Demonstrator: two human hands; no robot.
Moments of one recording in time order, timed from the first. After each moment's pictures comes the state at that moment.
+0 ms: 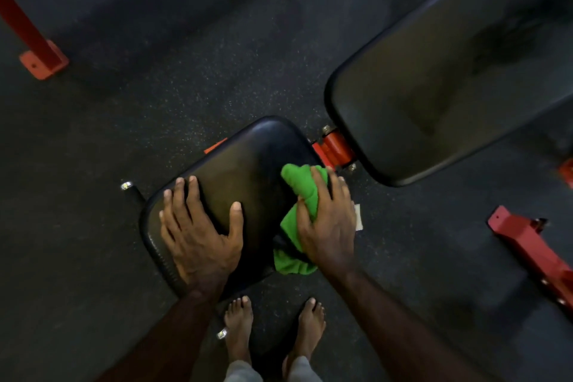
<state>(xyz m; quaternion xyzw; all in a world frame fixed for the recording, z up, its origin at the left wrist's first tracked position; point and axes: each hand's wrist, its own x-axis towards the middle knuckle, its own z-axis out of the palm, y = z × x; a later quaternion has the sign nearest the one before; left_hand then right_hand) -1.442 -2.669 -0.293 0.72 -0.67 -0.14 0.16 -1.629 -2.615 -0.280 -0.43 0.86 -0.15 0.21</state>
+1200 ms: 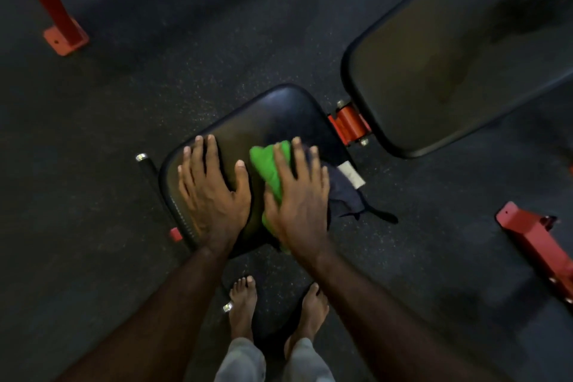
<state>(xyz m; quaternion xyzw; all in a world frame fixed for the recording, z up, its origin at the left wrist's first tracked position) -1.432 -2.669 -0.301 0.69 -0.67 -0.16 0.22 -1.557 -2.612 -0.271 -0.56 0.80 -0.09 0.18</state>
